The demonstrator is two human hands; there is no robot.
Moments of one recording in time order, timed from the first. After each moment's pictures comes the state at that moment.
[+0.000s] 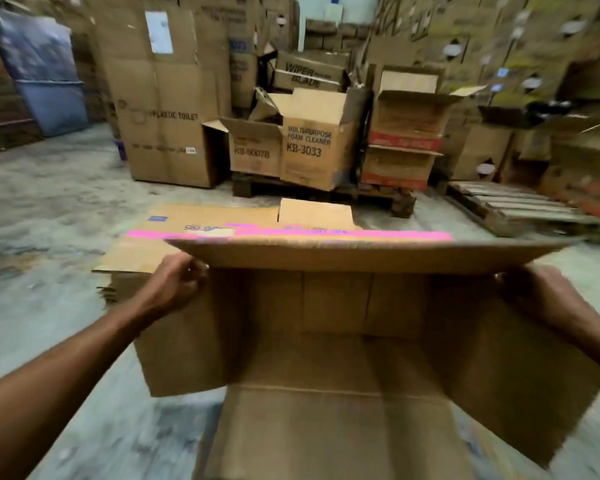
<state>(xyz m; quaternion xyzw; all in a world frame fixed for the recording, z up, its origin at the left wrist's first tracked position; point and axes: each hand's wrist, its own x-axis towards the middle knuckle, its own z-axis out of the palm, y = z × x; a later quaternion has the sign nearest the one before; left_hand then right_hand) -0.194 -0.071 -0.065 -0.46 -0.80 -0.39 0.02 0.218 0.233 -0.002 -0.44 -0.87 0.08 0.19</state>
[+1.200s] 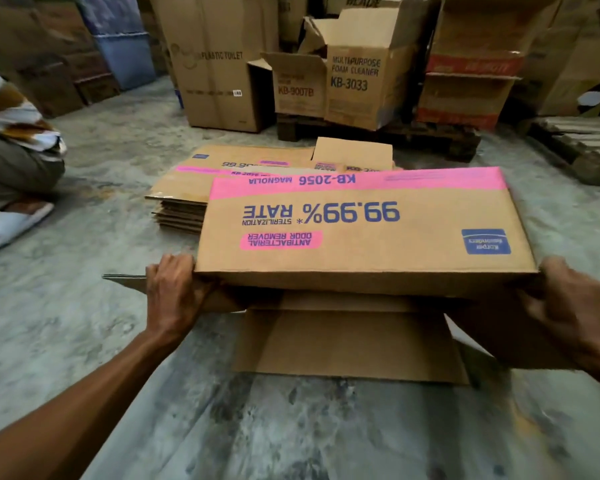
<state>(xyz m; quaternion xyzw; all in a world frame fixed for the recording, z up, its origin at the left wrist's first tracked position) -0.062 -0.135 -0.147 -0.35 -0.88 -0.17 0.26 0.286 0.232 -0.100 -0.41 -0.89 -0.01 0.18</state>
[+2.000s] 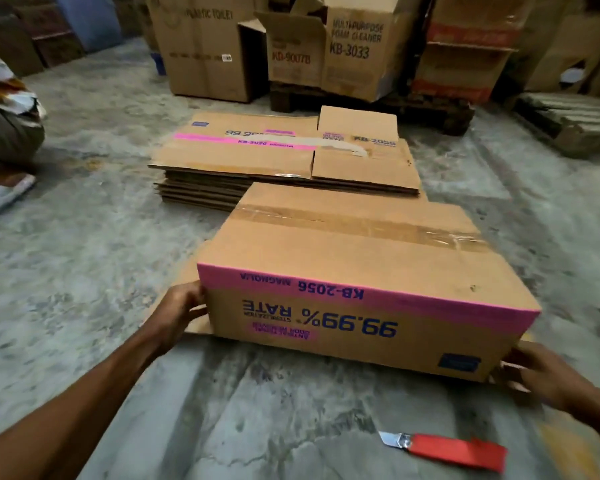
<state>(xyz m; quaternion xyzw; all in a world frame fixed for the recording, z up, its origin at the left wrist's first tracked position) -0.074 -0.216 -0.195 -0.13 -0.72 -0.61 -0.30 0.319 0.125 -0.205 -0.44 -0.81 0.40 0.00</state>
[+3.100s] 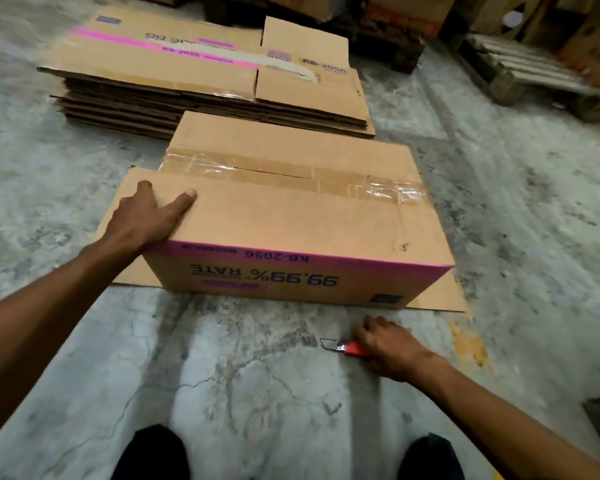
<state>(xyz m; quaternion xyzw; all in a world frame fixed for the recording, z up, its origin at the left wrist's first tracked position) -0.066 -0.160 -0.189 -0.18 -0.93 -0.28 -0.15 0.291 0.010 -0.263 -0.19 -0.95 -0.01 -0.24</state>
